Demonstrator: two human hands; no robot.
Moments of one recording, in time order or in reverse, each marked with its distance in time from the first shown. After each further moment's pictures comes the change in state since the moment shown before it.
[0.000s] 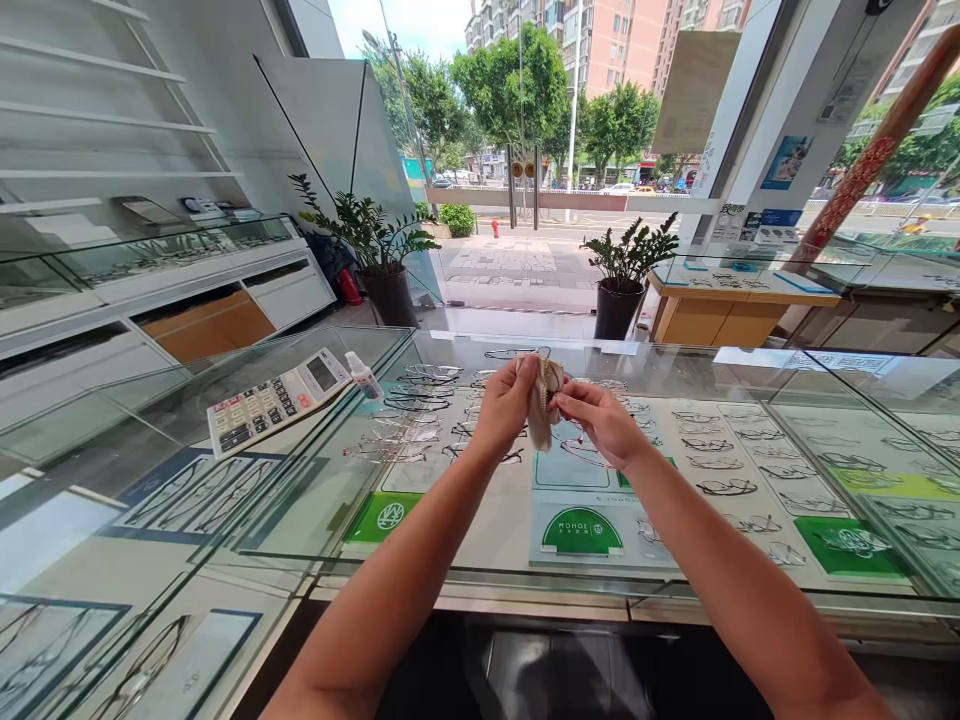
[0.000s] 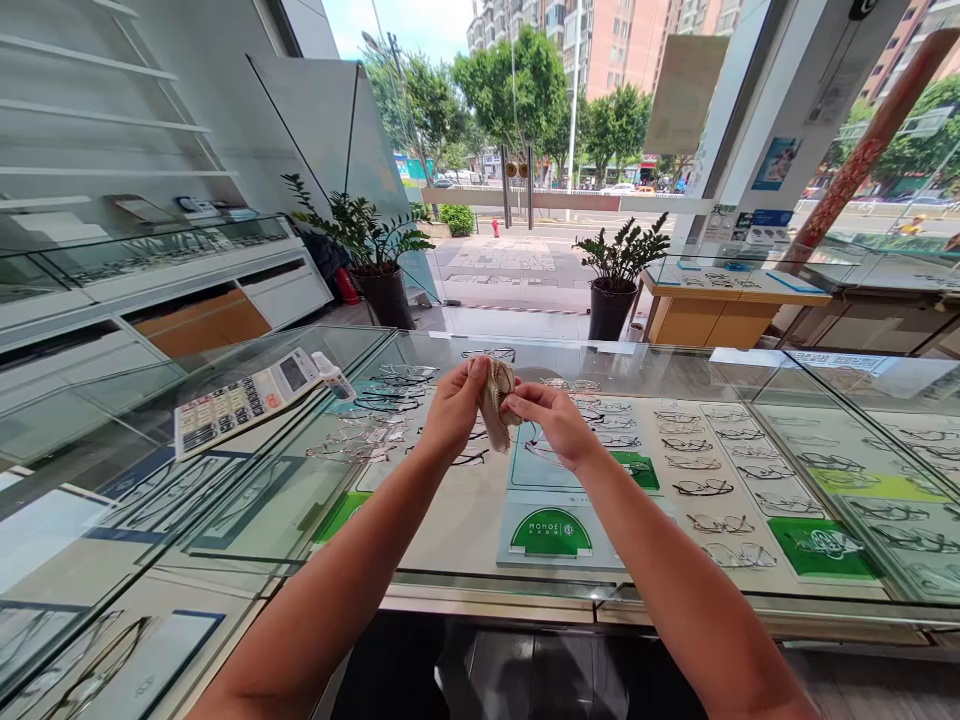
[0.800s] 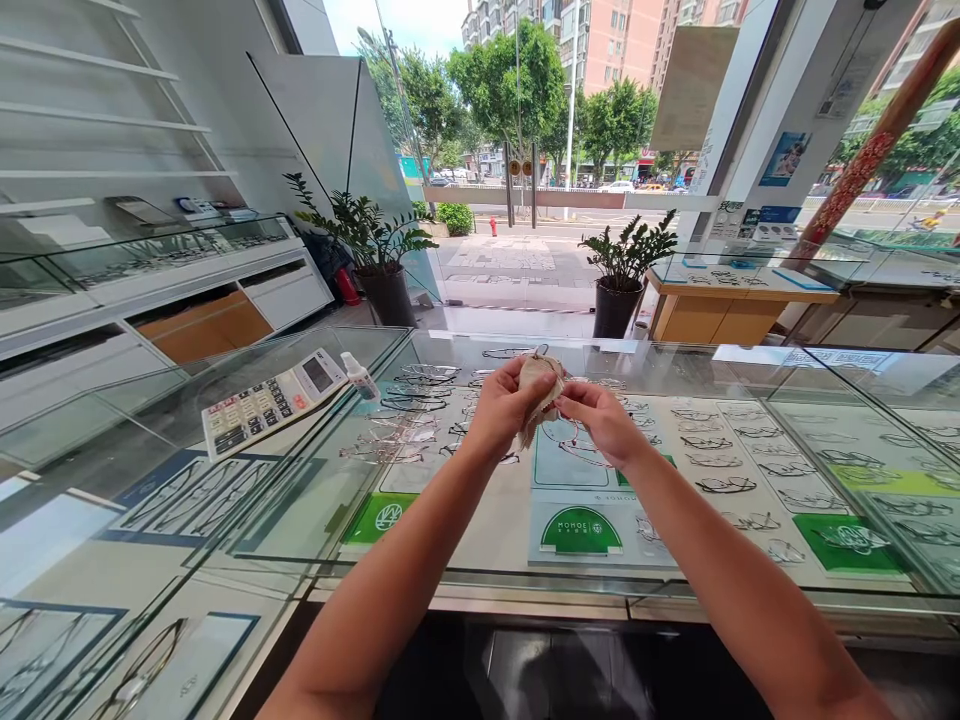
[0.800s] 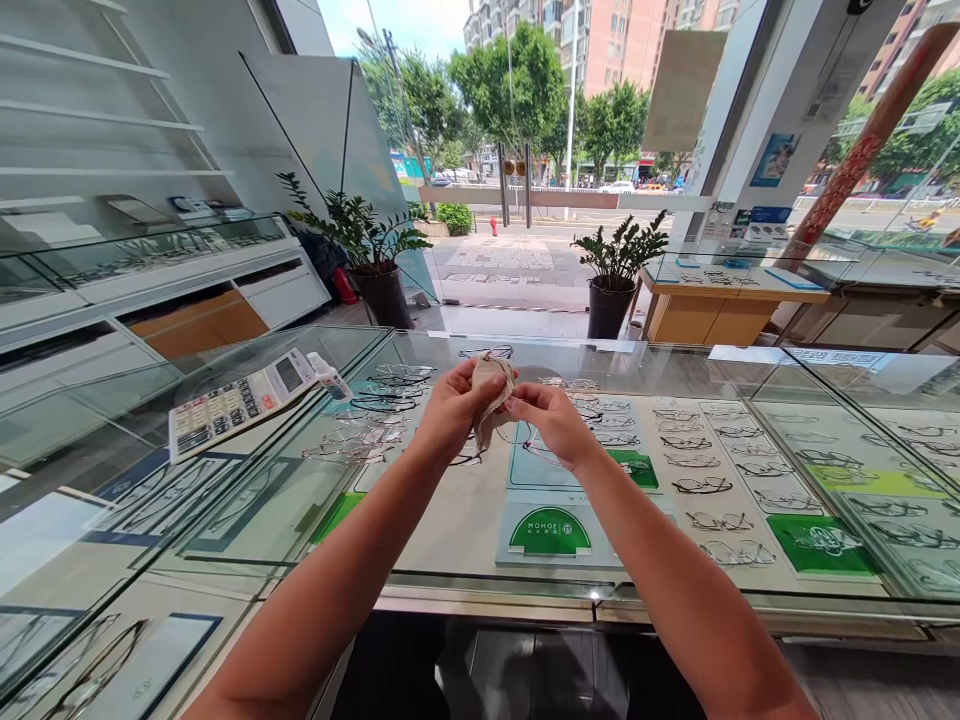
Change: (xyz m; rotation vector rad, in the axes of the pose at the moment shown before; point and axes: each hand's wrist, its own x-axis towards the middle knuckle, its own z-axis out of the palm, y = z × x) left_hand -0.005 0.015 0.005 -0.168 -0.035 -0.155; right_hand 0.001 -0.001 -0.001 -0.057 -0.011 -0.028
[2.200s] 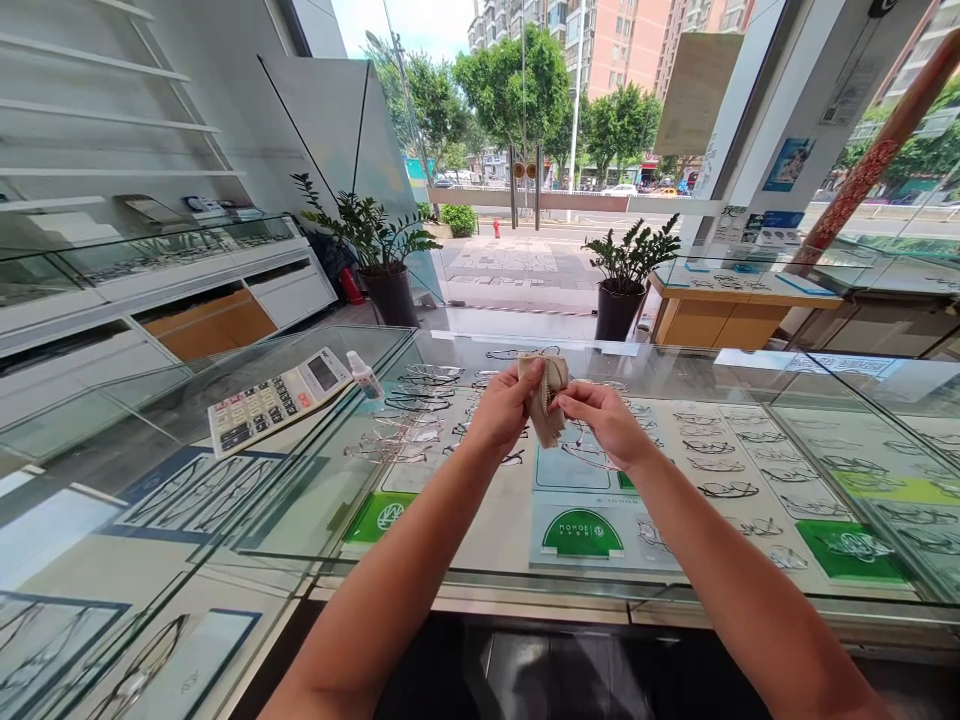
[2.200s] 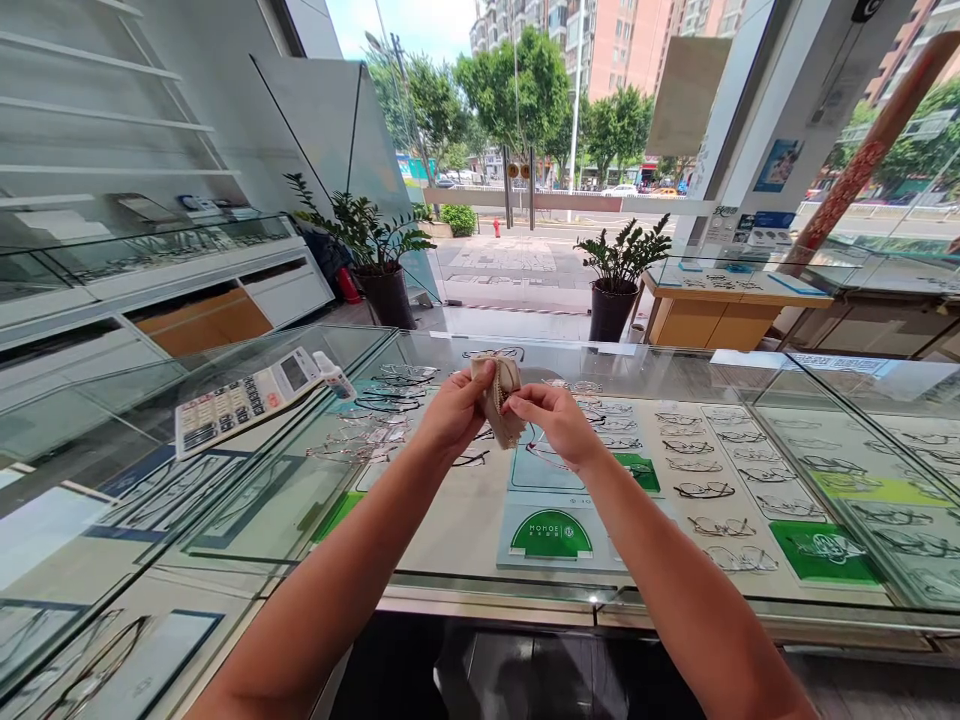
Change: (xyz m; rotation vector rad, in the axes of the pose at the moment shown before) left_hand 0.009 -0.010 -0.011 -0.125 -0.029 -0.077; right_hand -0.001 -0.002 -0.002 -0.087 0.010 -0.007
